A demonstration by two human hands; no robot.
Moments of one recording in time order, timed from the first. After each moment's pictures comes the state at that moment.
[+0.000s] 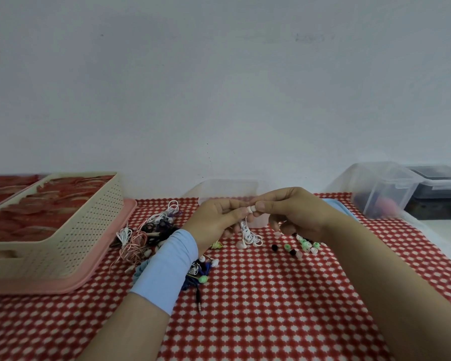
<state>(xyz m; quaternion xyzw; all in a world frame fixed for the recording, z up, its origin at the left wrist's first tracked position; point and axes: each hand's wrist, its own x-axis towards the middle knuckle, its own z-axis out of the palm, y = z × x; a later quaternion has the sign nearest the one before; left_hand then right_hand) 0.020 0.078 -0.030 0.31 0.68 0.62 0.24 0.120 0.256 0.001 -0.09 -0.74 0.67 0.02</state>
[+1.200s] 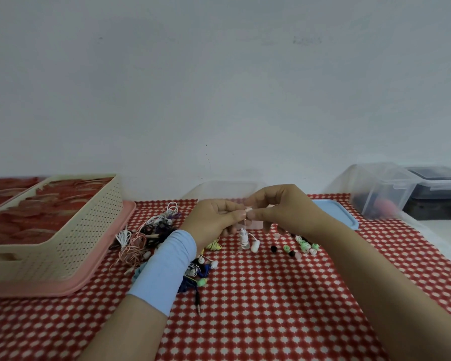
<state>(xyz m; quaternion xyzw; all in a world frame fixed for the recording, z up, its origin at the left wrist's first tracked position) 0.023 0.076 -0.022 0.29 0.72 0.59 0.20 0.119 0.245 0.001 -0.07 -0.86 0.50 0.12</state>
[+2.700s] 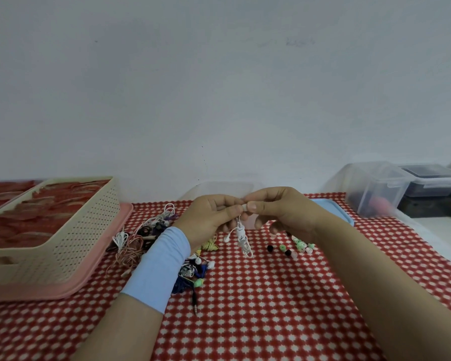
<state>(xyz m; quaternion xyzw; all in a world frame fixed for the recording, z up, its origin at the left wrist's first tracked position) 0.024 0.074 -0.014 0.33 0.67 0.62 0.24 0.121 0.252 0.001 -0.06 -0.76 0.65 0.04</state>
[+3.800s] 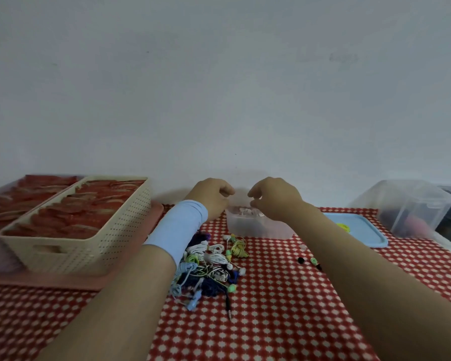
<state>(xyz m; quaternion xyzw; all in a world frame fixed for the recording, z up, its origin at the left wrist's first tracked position) -0.046 0.046 0.015 0.30 0.90 0.31 0.01 0.019 0.216 0.009 -0.13 -0.98 0.12 0.12</state>
